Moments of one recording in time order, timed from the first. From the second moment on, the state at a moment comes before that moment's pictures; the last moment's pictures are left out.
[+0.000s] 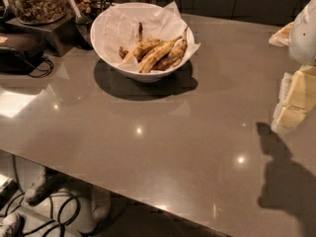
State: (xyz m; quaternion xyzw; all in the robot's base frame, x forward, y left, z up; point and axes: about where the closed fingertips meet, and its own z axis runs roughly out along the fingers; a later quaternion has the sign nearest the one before) arm 0.438 -0.216 0.978 -0.60 0.78 -0.04 0.16
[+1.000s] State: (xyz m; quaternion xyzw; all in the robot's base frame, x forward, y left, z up) arm 0.479 -0.197 0.988 -0.62 0.76 -0.08 0.17
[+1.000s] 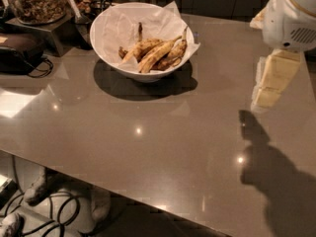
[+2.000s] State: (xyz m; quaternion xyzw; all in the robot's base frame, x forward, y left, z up) arm 0.536 -0.168 1.000 -0.65 0.73 -0.09 0.19
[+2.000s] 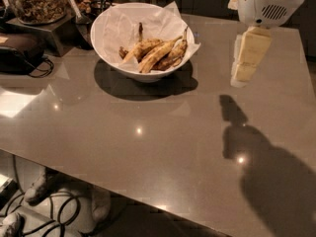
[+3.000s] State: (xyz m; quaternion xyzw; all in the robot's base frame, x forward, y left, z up) arm 0.616 -0.114 0.996 -0.69 0.69 -0.08 0.20
